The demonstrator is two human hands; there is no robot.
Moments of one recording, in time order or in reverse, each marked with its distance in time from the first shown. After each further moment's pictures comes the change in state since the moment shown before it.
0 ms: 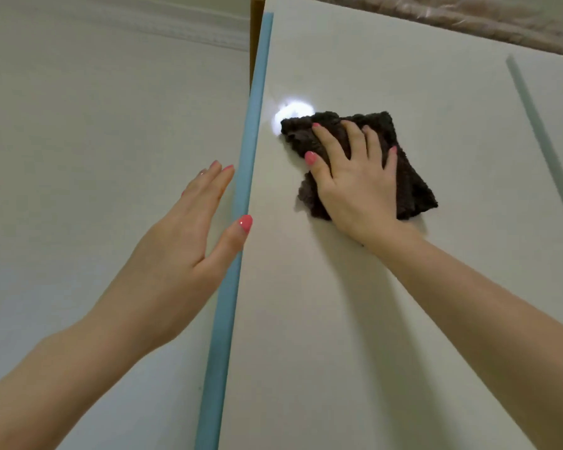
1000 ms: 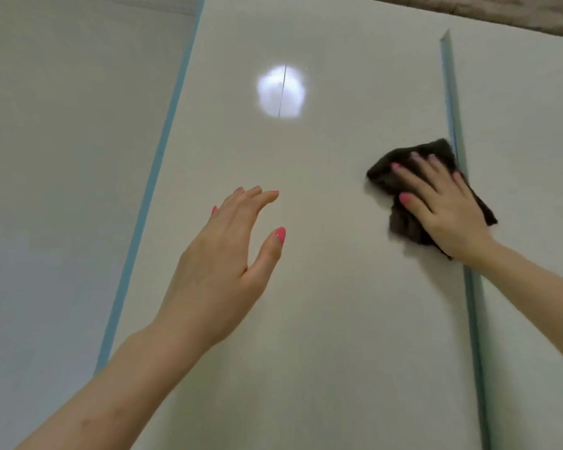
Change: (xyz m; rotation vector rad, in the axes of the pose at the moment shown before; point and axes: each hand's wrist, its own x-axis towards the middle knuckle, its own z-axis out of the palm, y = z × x) left_hand -0.029 0.159 0.084 0.047 0.016 -0.047; right_hand -0.061 0.269 -0.071 -0.026 -0.115 -0.196
